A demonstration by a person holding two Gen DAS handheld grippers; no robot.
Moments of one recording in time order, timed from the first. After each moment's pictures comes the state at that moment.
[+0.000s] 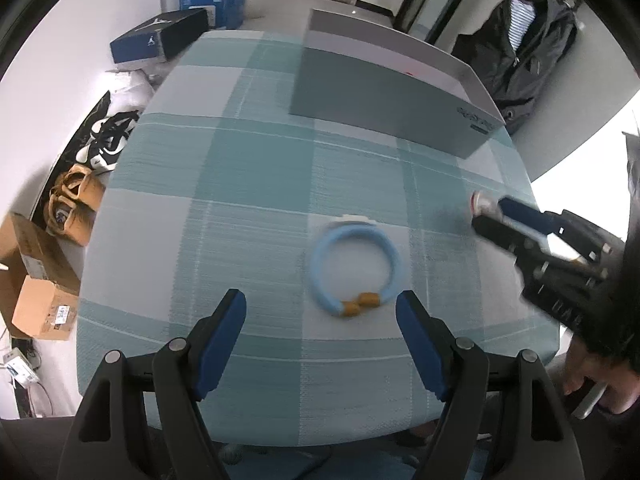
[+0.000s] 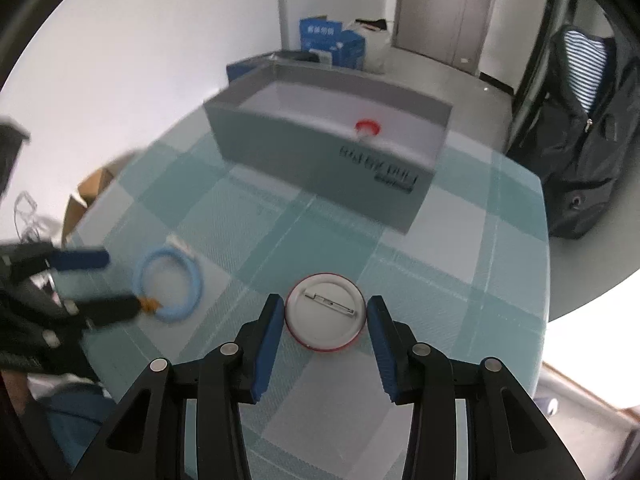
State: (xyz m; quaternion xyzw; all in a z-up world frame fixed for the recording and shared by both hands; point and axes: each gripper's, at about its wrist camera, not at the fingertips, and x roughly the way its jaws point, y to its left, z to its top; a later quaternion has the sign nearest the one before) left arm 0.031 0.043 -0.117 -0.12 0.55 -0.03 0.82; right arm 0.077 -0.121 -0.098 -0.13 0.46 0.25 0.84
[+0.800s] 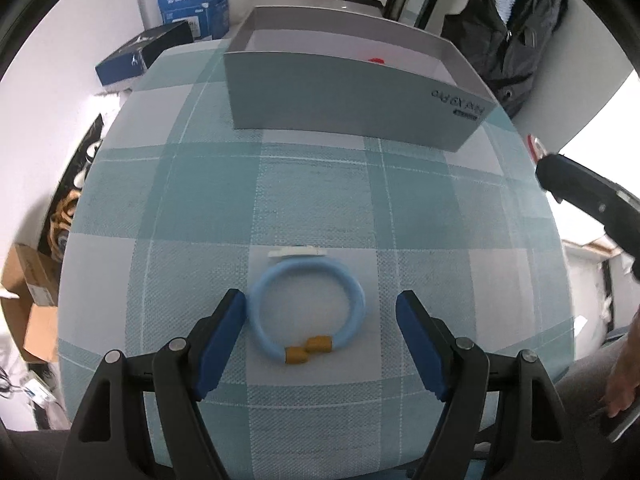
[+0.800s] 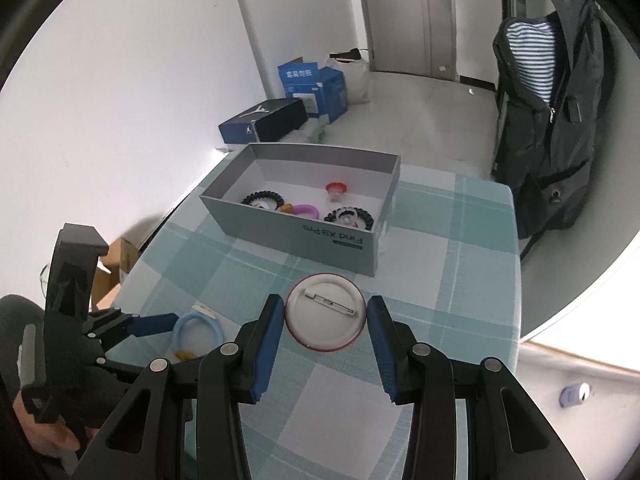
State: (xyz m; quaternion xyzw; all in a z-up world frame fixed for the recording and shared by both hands) left arm 0.051 0.015 -0.121 -0.06 0.56 -0.02 0.83; right arm 0.083 -0.158 -0.056 -0.04 0.44 0.25 0.86
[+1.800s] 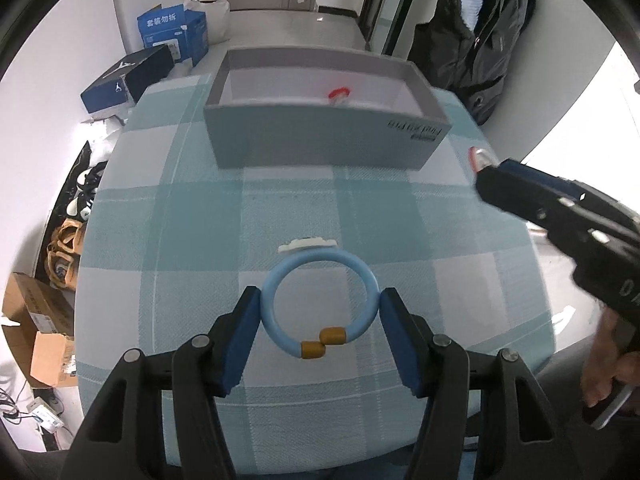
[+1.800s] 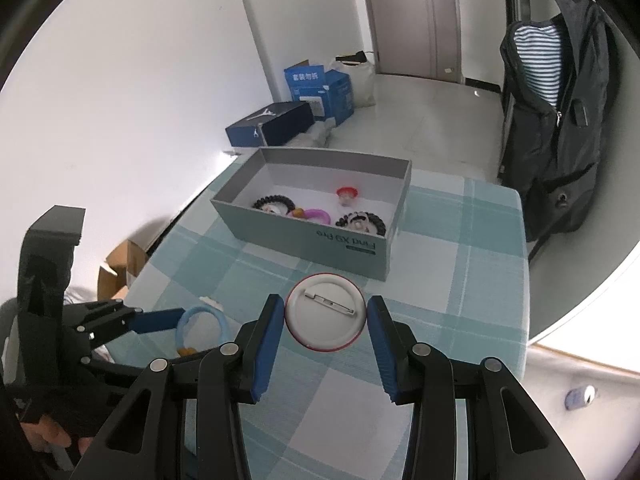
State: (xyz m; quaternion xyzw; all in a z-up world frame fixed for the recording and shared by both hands) left arm 0.041 0.004 -0.087 -0.05 0.53 -0.07 0.84; right arm 0.082 -0.151 -0.051 -0.03 0.43 0.27 0.86
